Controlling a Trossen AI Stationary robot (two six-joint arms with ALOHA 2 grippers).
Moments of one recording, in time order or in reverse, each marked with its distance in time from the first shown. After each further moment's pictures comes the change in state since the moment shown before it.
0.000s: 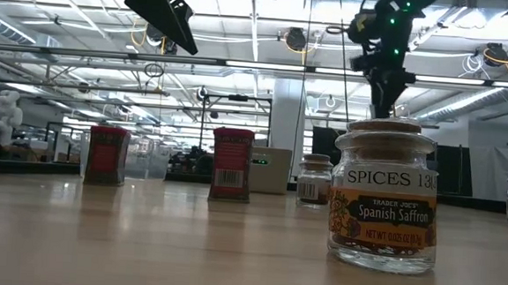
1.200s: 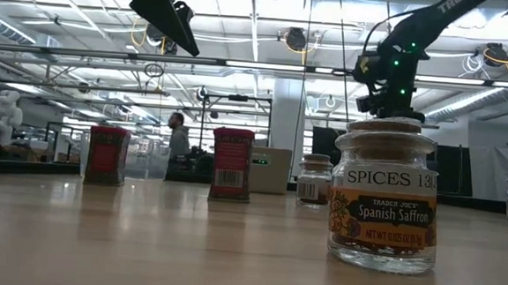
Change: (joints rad) left arm 0.025 0.000 0.000 0.011 -0.001 -0.001; right arm -0.084 0.015 -0.307 0.233 -0.082 -0.027
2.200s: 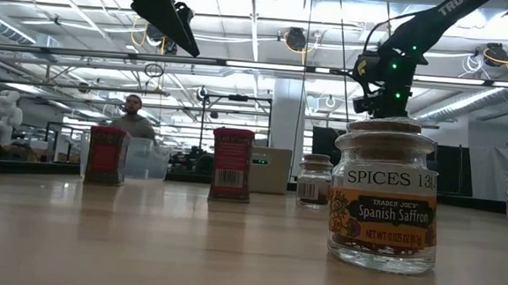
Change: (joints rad) left arm 0.006 0.000 0.000 0.001 0.000 -0.005; right arm 0.000 0.000 -0.031 0.118 0.005 0.050
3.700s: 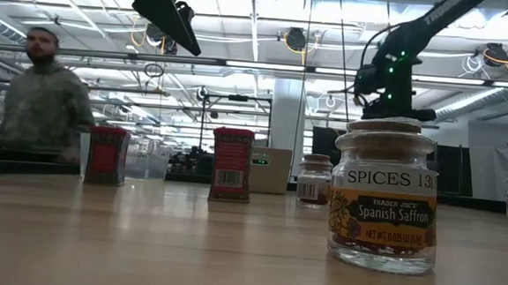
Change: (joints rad) left arm 0.000 0.000 0.000 0.010 0.000 0.005; right arm -0.105 0.142 0.185 -0.293 -0.003 0.925
